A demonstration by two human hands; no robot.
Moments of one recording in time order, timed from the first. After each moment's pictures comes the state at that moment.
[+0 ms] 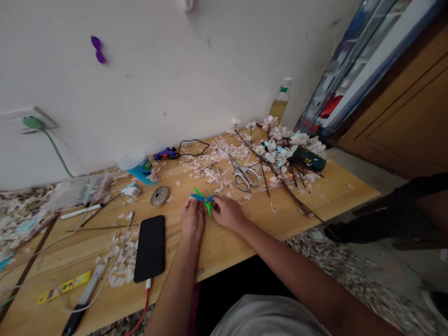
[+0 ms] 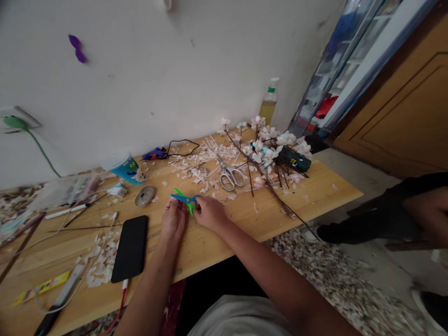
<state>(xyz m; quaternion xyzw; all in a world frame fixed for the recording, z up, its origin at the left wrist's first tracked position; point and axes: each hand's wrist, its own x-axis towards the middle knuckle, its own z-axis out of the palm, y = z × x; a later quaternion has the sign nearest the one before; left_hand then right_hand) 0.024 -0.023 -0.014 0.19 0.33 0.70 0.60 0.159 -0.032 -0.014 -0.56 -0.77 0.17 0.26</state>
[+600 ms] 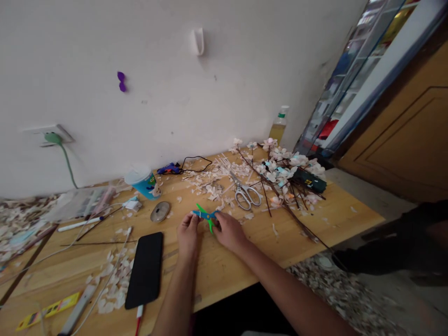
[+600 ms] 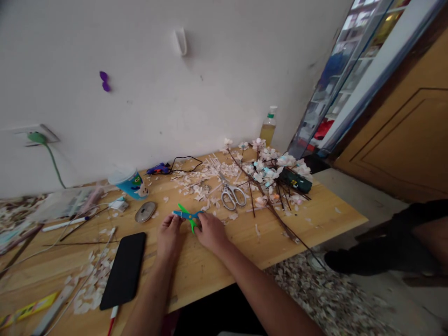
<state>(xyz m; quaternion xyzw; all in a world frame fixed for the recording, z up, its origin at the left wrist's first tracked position) 0.008 -0.020 -0.019 0.33 0.47 0.65 0.49 0.156 -0.029 -0.017 -0.56 -0.76 0.17 0.28</state>
